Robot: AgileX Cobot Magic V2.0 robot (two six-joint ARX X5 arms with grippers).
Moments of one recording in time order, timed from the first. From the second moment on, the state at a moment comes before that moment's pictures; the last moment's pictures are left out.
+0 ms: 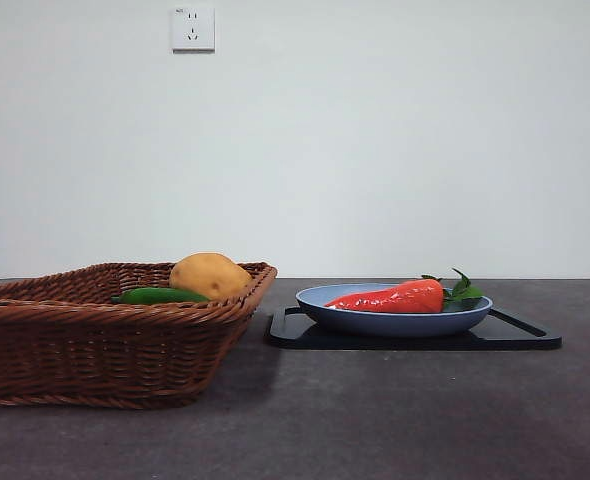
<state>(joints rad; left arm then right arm) 0.04 0.01 0.03 -0.21 -0.02 0.03 0.33 0.16 0.26 -0.19 0.02 0.00</state>
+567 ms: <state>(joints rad) 0.04 0.01 0.03 -0.21 -0.02 0.03 0.07 0.01 0.01 -0.13 -0.08 0.00</state>
